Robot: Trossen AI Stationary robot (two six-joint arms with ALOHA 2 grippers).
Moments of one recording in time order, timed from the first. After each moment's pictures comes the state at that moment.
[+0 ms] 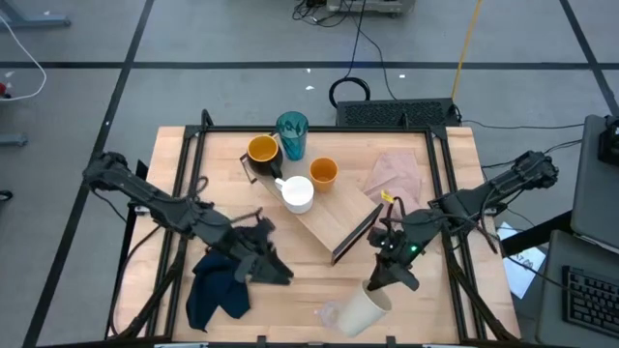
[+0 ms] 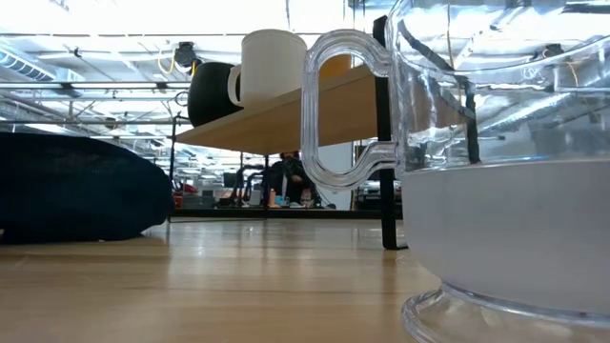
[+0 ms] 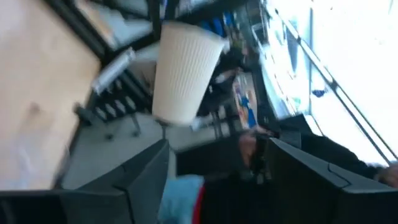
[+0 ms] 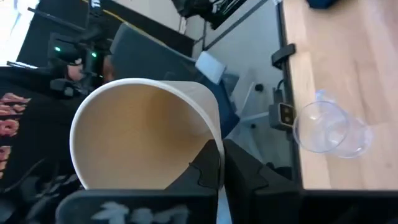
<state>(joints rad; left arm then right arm) -0.47 1.32 1.09 0.17 0.06 -1.19 0.46 1.23 1.10 -0.26 -0.34 1.01</state>
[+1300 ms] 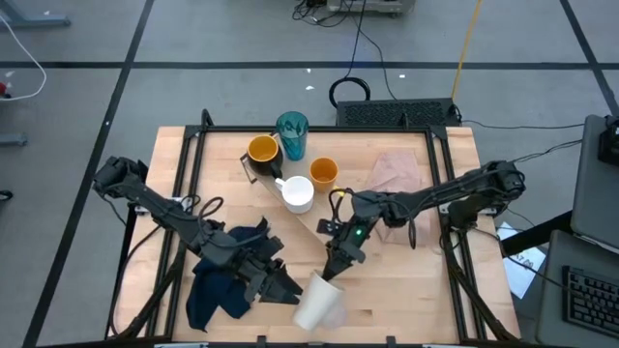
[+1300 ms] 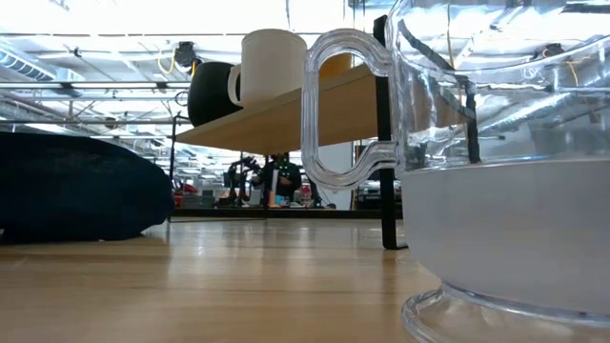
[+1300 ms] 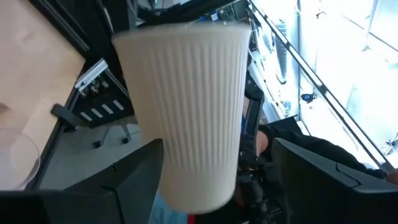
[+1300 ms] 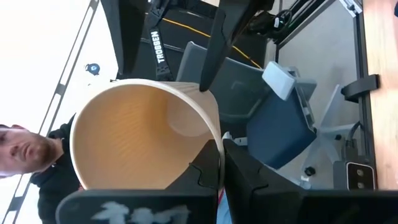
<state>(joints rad) -0.55 1.47 1.09 0.37 -0.03 -1.20 0.19 1.60 1.10 0.43 -0.76 1.26</state>
